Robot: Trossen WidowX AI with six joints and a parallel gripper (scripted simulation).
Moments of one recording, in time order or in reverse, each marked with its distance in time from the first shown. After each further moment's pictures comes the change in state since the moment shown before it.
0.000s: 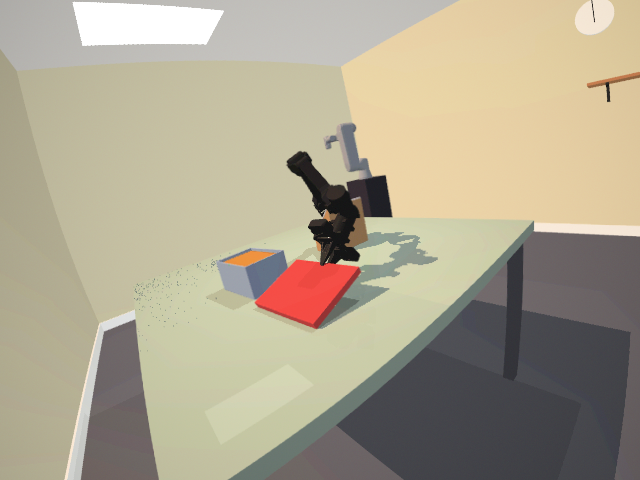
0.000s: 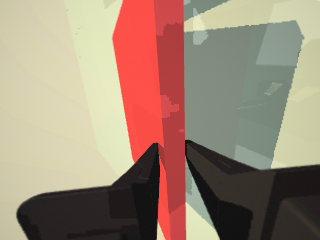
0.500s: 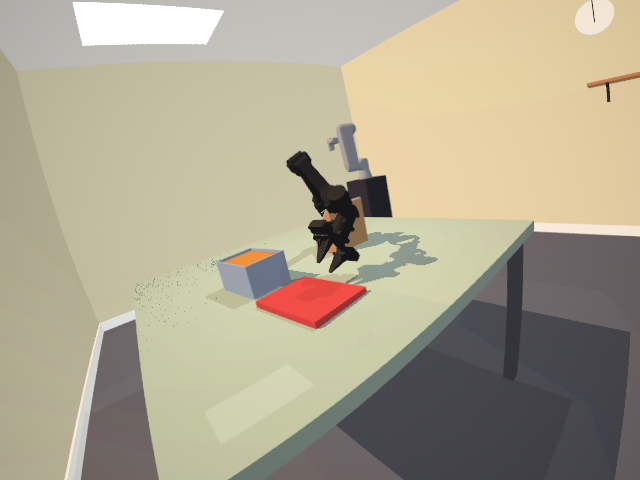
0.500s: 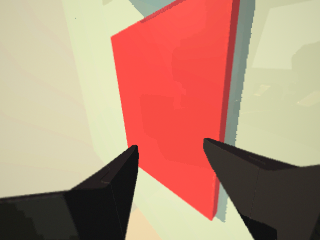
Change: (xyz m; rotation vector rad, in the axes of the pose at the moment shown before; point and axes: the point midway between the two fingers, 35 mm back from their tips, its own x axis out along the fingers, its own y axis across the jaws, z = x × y) arm 0.000 -0.001 0.001 -0.015 -0.003 -0.017
